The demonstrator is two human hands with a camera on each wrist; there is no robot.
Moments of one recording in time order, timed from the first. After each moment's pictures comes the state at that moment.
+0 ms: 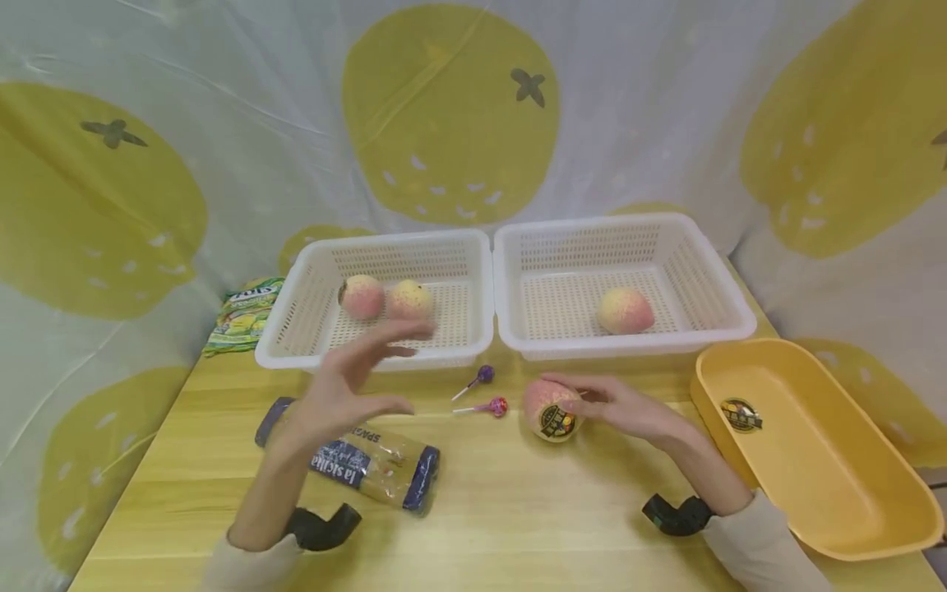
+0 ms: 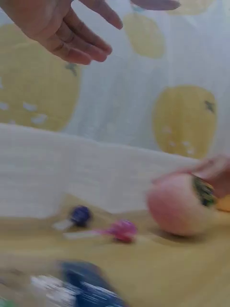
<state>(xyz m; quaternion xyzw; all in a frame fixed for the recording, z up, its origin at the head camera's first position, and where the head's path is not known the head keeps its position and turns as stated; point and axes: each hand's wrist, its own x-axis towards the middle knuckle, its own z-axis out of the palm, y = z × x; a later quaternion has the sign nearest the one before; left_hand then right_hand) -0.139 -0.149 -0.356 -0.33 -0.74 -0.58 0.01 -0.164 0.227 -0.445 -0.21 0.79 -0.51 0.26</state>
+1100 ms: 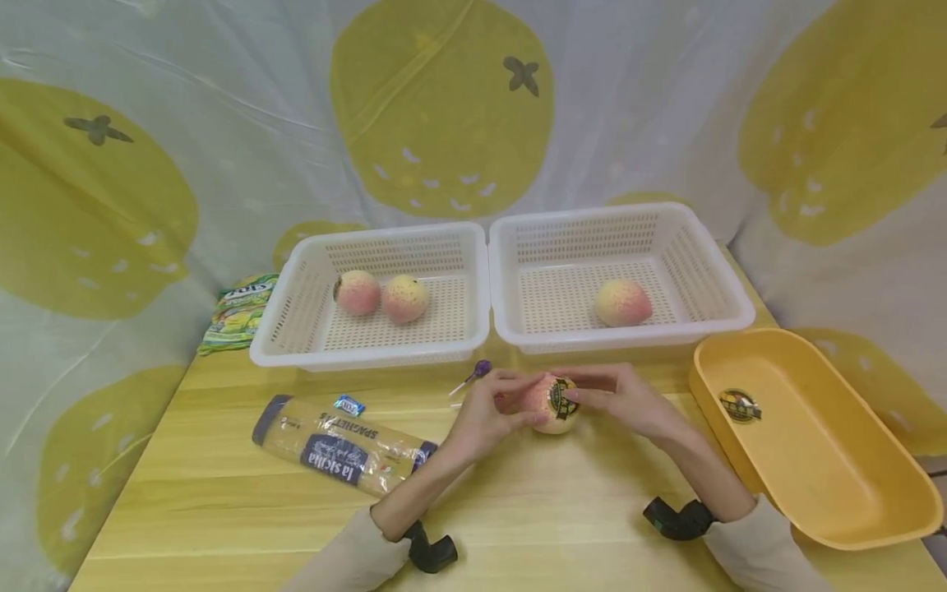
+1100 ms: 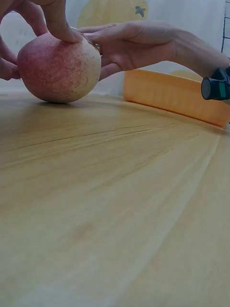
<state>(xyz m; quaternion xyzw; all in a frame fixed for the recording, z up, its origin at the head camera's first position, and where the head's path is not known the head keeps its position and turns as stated) -0.141 -0.011 -0.450 -0.13 -0.84 -0.52 -0.07 -0.159 0.230 -0.451 -0.18 0.80 -0.54 0.18</state>
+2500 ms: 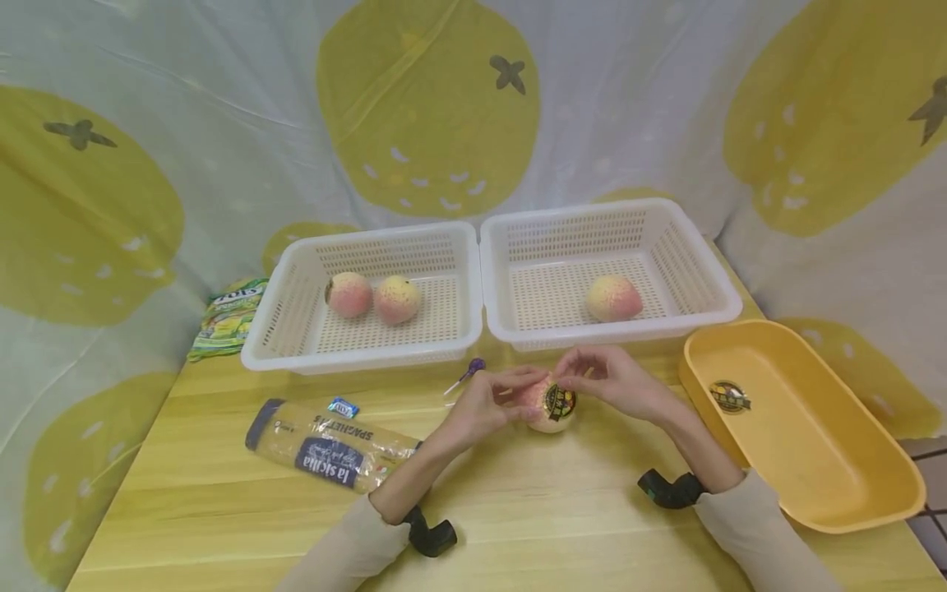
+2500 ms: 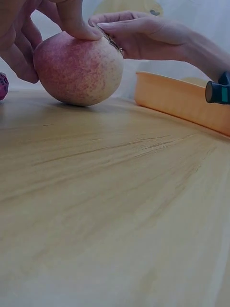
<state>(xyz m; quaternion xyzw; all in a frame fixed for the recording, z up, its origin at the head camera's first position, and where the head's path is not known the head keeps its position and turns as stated) -0.158 -0.015 -0.451 -0.18 -0.77 -0.59 -0.17 -0.174 0.234 -0.444 -0.25 0.81 -0.52 0.11</state>
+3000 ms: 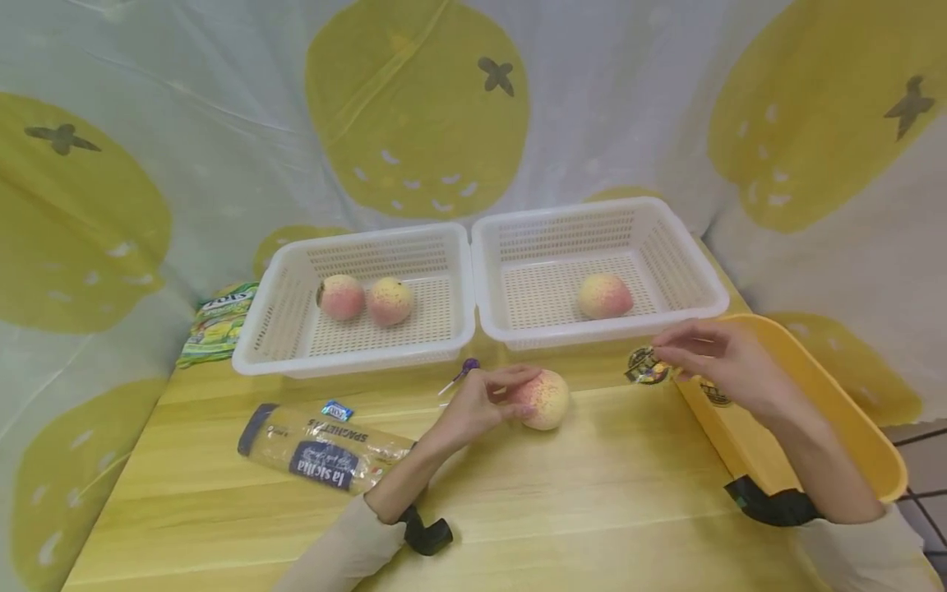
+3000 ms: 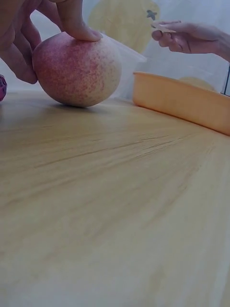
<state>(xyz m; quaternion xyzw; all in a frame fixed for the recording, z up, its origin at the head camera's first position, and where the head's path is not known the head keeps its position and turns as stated) -0.159 -0.015 -0.451 -0.17 -0.76 -0.60 -0.18 -0.135 0.329 -0.394 -0.09 0.85 -0.51 0.03</state>
